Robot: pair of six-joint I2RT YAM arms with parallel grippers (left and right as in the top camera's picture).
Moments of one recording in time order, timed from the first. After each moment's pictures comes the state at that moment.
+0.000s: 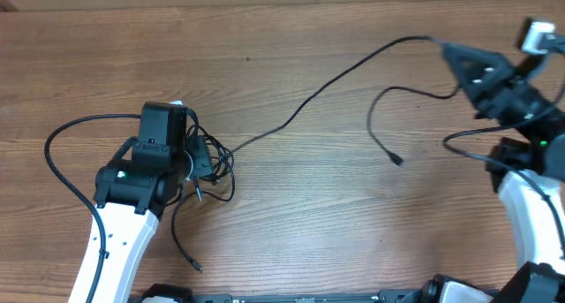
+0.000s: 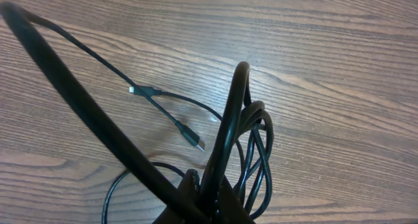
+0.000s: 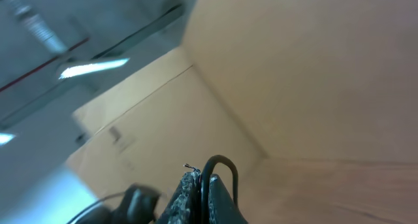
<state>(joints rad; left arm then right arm) -0.18 1.16 1.06 -0.95 -0.06 -0.42 -0.37 1.37 0.84 1.36 -1.13 1.52</state>
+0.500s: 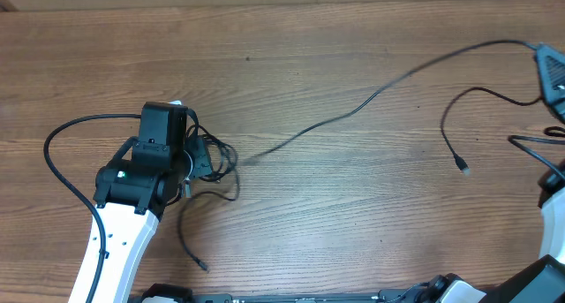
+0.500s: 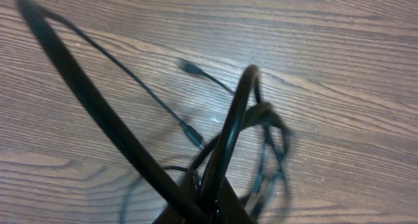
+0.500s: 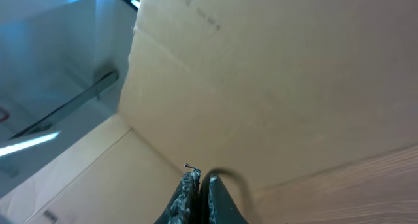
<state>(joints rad) -0.18 1.16 1.06 -0.95 -0.07 -0.42 -0.72 1.37 0.84 1.22 -1.17 1.53</state>
